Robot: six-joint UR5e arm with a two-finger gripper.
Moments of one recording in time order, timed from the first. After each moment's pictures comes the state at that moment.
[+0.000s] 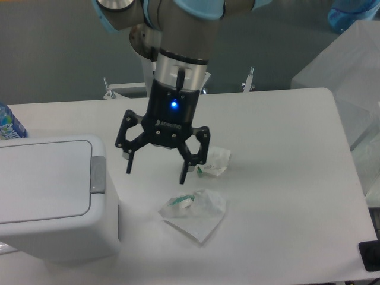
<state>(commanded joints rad) 2.35 -1.76 -1.51 -0.91 1.10 0.27</state>
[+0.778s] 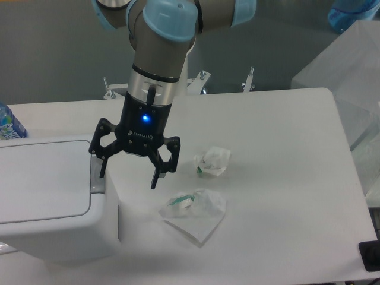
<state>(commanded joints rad) 2.32 -1.77 -1.54 -0.91 1.10 0.27</state>
